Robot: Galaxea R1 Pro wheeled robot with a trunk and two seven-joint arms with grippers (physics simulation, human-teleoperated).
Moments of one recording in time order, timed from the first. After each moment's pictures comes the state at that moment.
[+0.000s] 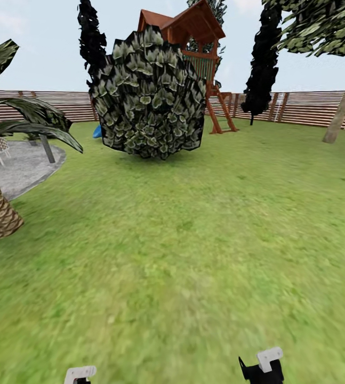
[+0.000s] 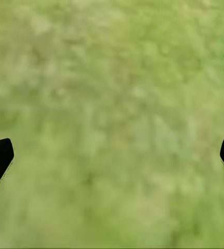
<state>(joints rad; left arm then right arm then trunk) -0.34 0.11 0.06 -0.18 0.08 -0.28 -0.15 -0.40 -0.08 -0.38 -0.15 0.54 -0.51 0.06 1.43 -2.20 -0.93</state>
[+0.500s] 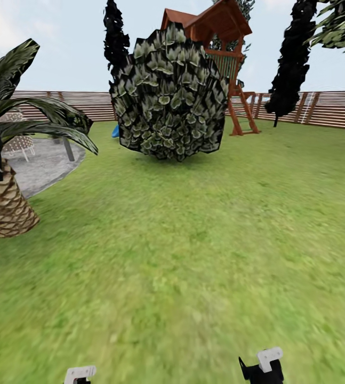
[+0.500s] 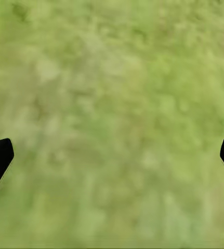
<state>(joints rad) -0.34 0.11 0.06 -0.18 0.08 -0.28 -0.15 -0.40 -0.08 -0.38 -0.15 0.54 -0.51 0.06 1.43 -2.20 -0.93</state>
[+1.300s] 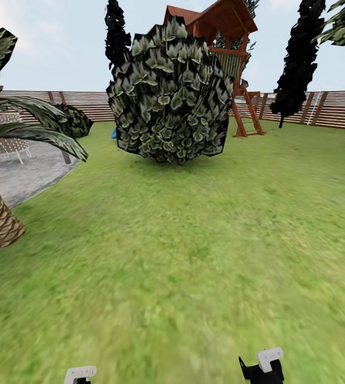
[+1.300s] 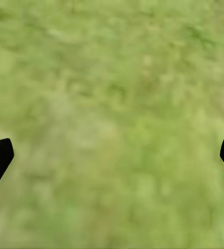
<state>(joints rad) -0.34 0.11 0.06 -0.18 0.08 -0.28 -0.15 -0.40 -0.08 -0.38 -0.15 0.54 -0.51 0.06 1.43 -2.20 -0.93</state>
